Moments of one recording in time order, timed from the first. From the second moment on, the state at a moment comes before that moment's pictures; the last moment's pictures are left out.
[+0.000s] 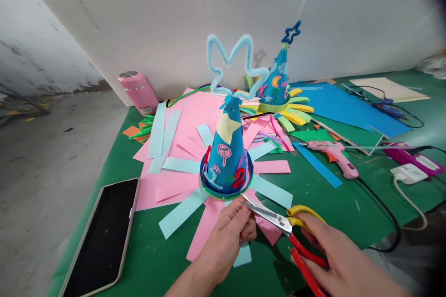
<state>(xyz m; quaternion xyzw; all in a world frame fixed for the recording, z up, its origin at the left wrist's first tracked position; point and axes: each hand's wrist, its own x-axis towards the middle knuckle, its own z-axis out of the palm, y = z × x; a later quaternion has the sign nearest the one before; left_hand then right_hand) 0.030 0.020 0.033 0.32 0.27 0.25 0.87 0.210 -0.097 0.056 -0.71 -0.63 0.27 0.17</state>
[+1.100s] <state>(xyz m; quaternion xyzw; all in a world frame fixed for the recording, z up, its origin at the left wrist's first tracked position) 0.030 0.023 0.039 0.28 0.27 0.26 0.88 0.219 -0.110 0.034 -0.73 -0.60 0.25 0.20</state>
